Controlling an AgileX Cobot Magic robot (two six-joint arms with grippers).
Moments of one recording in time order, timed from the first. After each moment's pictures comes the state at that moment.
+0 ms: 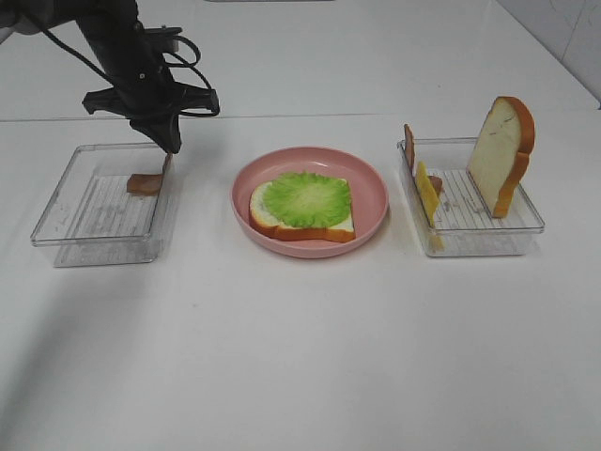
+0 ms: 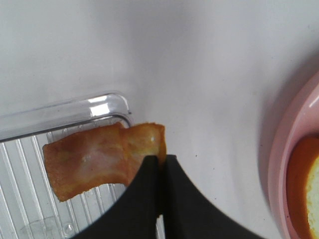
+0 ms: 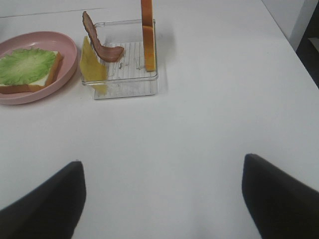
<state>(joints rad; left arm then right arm) -0.26 2.49 -2.27 -0.11 1.14 -0.11 0.05 0.00 -0.46 -0.04 1.11 0.09</state>
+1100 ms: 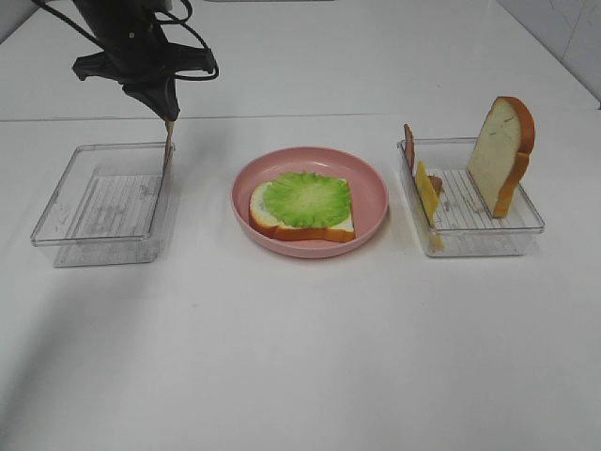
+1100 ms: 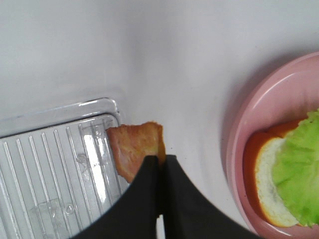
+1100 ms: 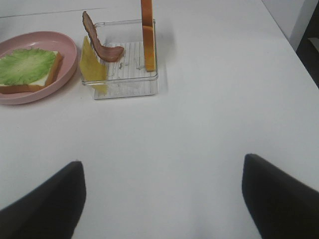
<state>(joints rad) -0.26 2.42 -2.34 -0.13 1.21 -0.11 0.05 0.00 -0.46 -0.04 1.11 0.09</state>
